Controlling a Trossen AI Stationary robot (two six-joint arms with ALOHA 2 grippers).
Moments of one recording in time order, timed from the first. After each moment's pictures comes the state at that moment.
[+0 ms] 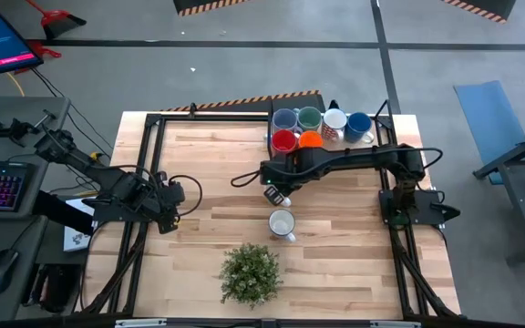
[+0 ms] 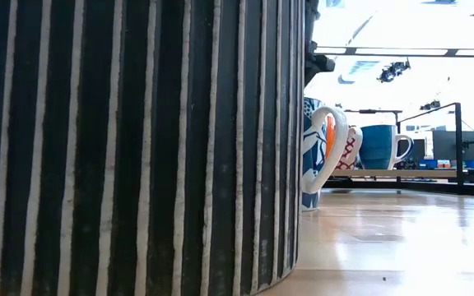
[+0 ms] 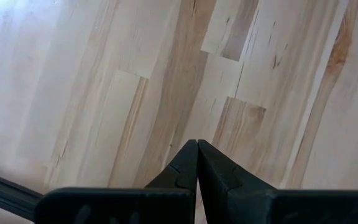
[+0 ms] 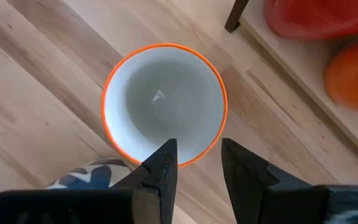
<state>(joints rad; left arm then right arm) -0.51 0.93 0.76 -1.18 -0.35 -0.76 0.00 1.91 1.72 -1.18 0.20 0.78</state>
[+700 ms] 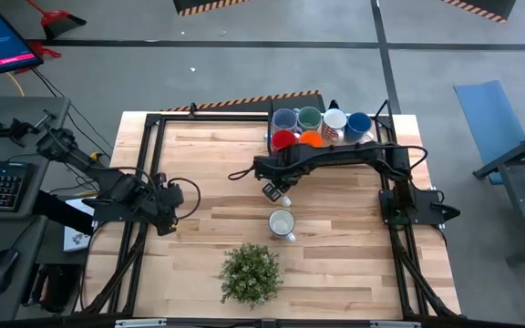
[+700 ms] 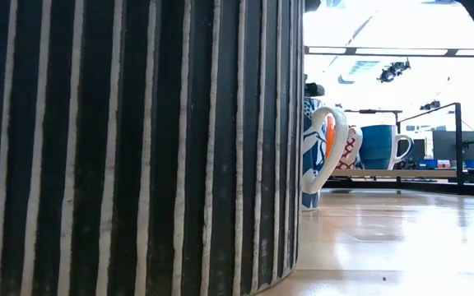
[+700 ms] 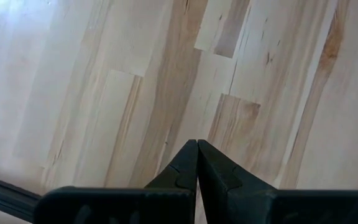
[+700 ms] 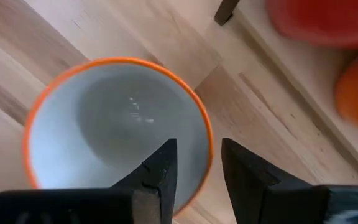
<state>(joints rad) -0.55 0.93 0.76 -1.19 -0.36 -0.78 -0.07 2.01 1.72 -1.17 0.17 0.69</state>
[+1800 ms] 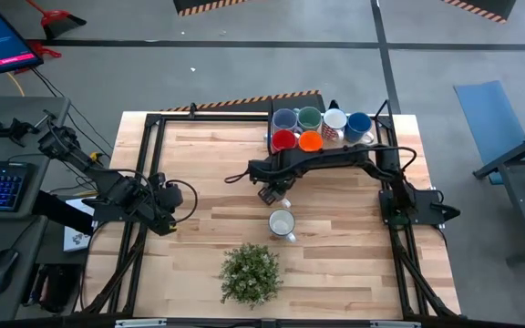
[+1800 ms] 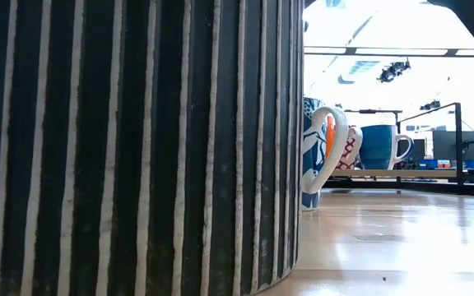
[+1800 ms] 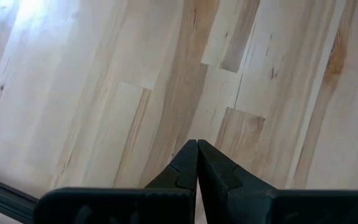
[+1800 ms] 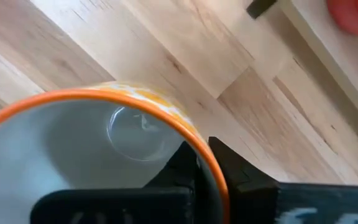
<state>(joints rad) -0.60 0.93 0.76 -1.19 -0.44 -0.84 -0.07 2.10 1.72 -1.10 0.12 0.69</state>
